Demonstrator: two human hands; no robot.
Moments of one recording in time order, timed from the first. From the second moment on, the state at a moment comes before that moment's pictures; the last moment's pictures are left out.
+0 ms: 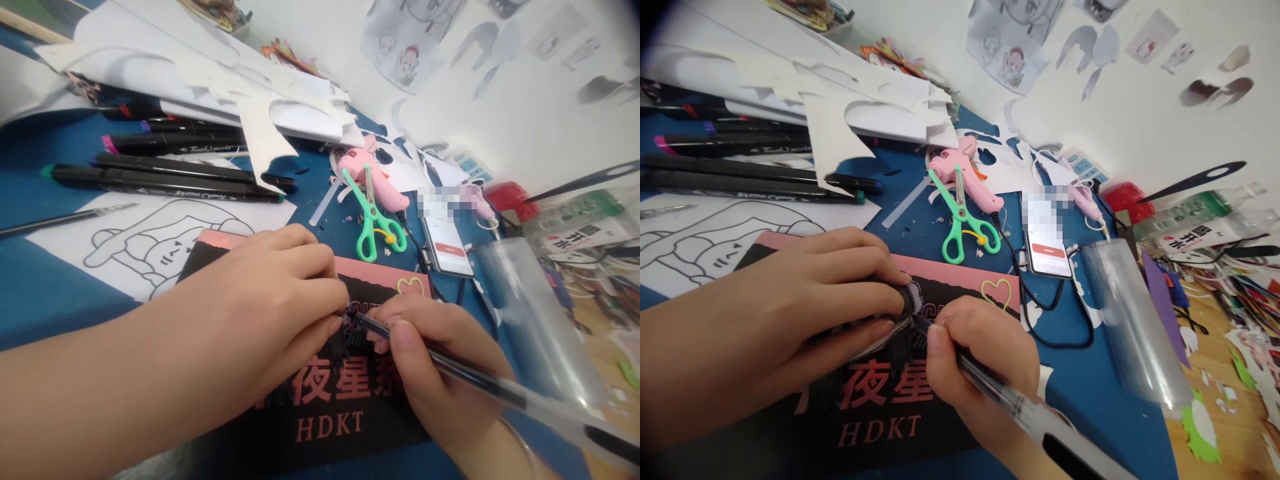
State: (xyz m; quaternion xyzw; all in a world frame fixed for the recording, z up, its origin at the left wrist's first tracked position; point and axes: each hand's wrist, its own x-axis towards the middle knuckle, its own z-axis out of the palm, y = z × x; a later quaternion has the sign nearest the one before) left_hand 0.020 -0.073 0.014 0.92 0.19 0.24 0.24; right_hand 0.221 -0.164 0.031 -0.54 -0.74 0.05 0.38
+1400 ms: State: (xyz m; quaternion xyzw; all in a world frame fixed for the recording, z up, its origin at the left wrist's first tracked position) left_hand 0.018 -0.073 0.017 0.93 0.19 0.23 0.21; right_hand 0.222 -0.165 0.031 -0.53 -0.76 0.07 0.37
